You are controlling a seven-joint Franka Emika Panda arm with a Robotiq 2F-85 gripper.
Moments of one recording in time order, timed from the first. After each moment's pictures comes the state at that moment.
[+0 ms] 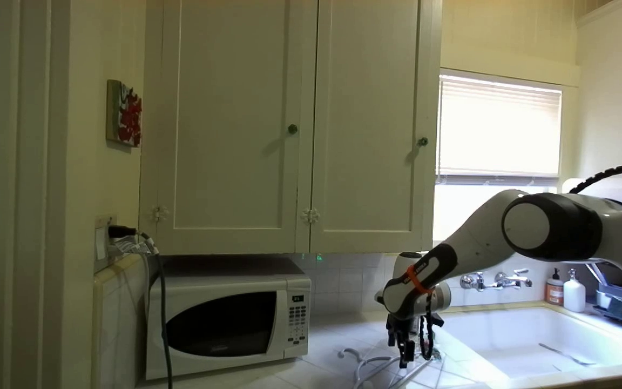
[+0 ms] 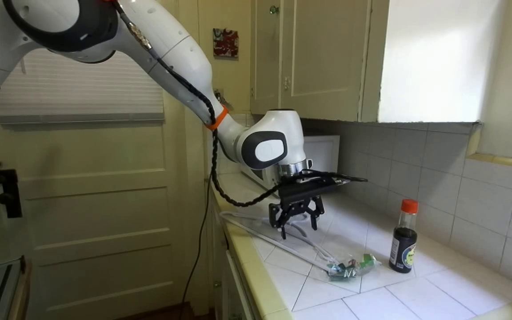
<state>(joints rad) -0.36 0.63 0.07 -1.74 -0.13 2.57 -1.35</state>
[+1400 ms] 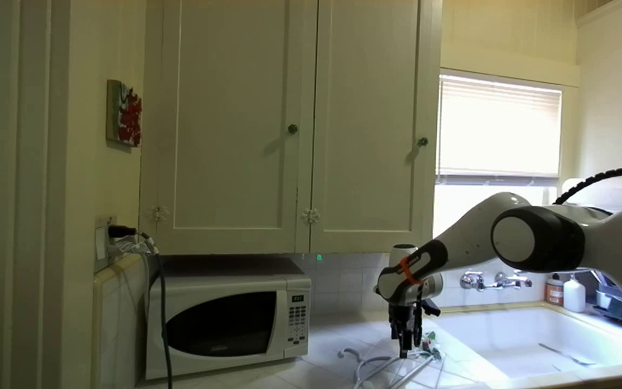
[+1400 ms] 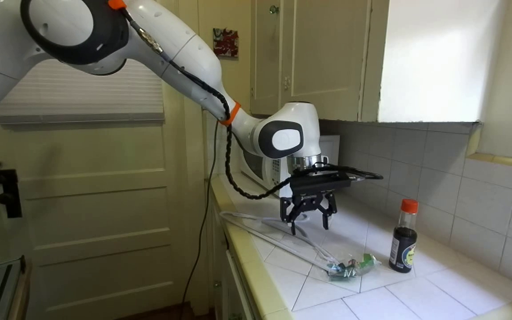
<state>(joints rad) -0.31 0.70 0.00 -1.54 -0.10 2.38 -1.27</state>
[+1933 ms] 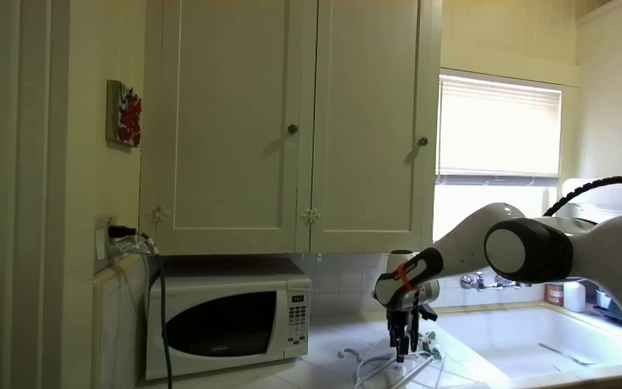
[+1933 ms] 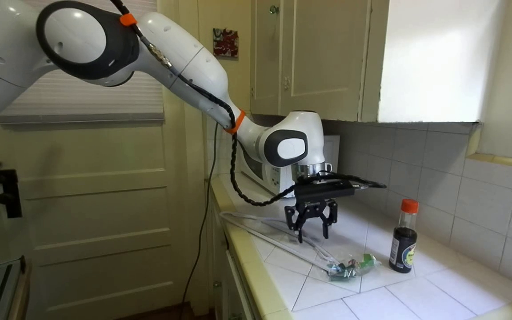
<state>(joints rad) -0.31 0.78 0.00 -1.47 -0.10 2.37 -1.27</state>
